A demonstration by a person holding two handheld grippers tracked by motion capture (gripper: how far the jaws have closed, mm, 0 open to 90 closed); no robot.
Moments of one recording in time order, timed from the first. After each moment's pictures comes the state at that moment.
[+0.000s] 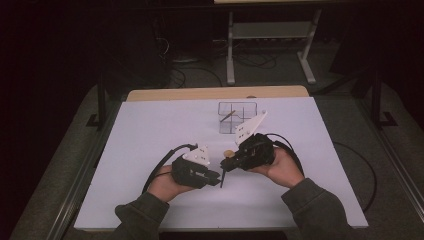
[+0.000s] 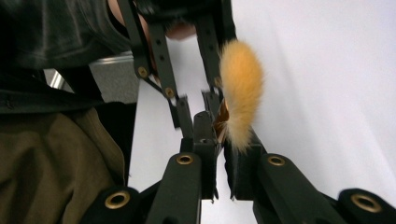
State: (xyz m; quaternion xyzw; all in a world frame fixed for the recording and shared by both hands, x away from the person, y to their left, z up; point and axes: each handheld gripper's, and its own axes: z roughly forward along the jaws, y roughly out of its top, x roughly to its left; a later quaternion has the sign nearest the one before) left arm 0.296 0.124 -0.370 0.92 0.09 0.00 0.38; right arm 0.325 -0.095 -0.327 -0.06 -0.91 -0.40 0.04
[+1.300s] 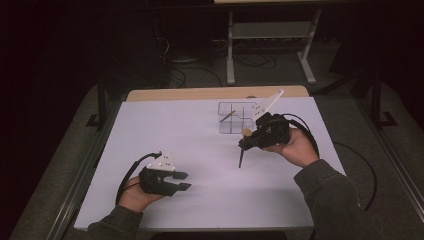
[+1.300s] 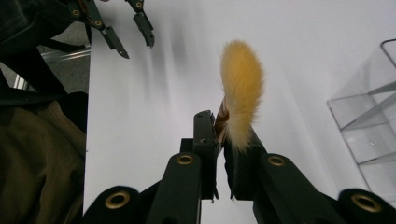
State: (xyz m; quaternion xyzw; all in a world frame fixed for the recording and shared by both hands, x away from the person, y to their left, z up) left arm 0.282 0.205 -0.391 0.91 0.18 0.04 0.38; right arm 0.369 -0.137 -0.311 -0.13 -0.92 -0.37 0.01
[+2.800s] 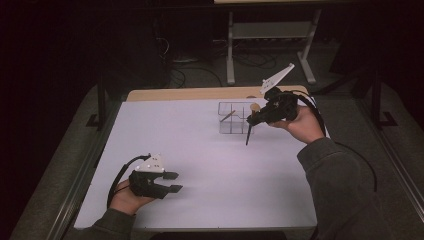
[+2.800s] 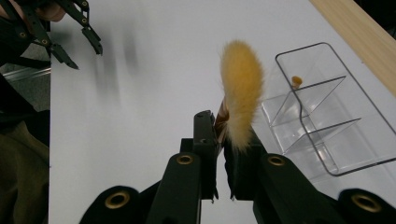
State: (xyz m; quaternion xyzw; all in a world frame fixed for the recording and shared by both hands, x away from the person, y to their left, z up) left arm 0.277 0.230 -0.395 0.90 0.20 0.05 0.38; right arm 0.416 -0.161 -0.282 -0.18 -0.91 -0.36 -0.01
